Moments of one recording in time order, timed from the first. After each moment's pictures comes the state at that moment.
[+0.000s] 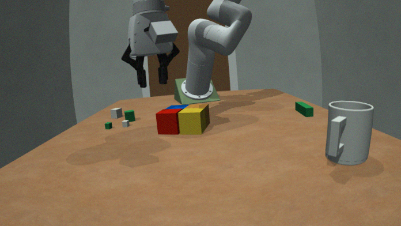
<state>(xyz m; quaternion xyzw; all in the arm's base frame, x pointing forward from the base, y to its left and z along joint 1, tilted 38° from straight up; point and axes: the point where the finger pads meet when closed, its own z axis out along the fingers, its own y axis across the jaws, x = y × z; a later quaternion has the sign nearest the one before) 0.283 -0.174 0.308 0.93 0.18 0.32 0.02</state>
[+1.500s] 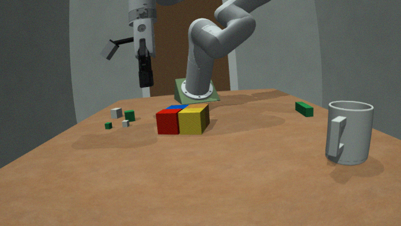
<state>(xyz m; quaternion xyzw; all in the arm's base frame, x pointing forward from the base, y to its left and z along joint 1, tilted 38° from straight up) 0.245 -0.190 0.273 0.66 -0.67 0.21 -0.27</state>
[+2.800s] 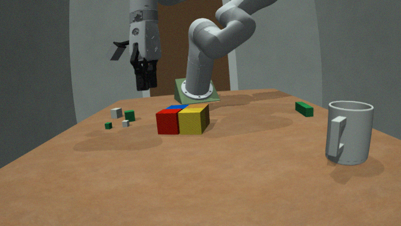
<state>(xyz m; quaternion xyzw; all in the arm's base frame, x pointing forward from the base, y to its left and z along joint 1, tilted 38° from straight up) 0.249 -0.190 0.268 0.53 -0.79 0.15 -0.28</state>
